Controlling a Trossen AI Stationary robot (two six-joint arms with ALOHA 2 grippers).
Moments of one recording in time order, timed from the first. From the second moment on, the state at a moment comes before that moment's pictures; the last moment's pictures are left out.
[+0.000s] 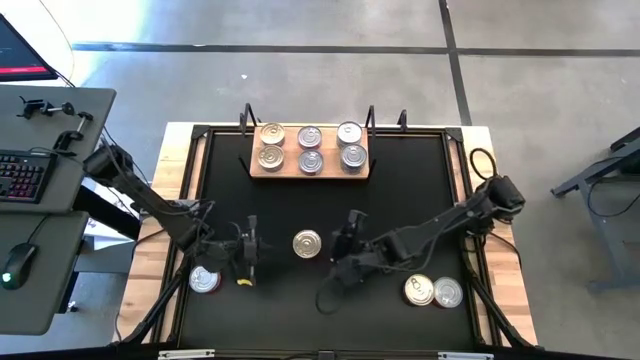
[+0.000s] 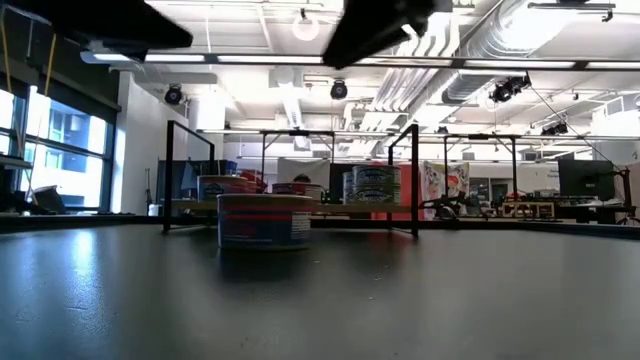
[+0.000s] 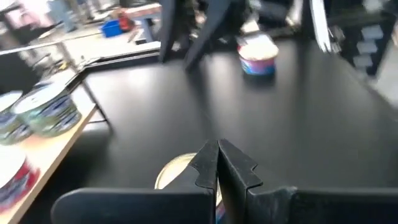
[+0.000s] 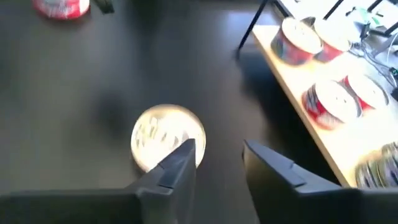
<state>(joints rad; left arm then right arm) -0.66 1.21 0.52 0.27 -0.74 -0.09 0.43 1.80 1.40 -0.50 0.73 0.37</state>
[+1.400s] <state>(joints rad) -0.44 1.71 0.63 0.35 -0.49 0.55 0.36 1.81 0.94 0.10 0.71 0.42</state>
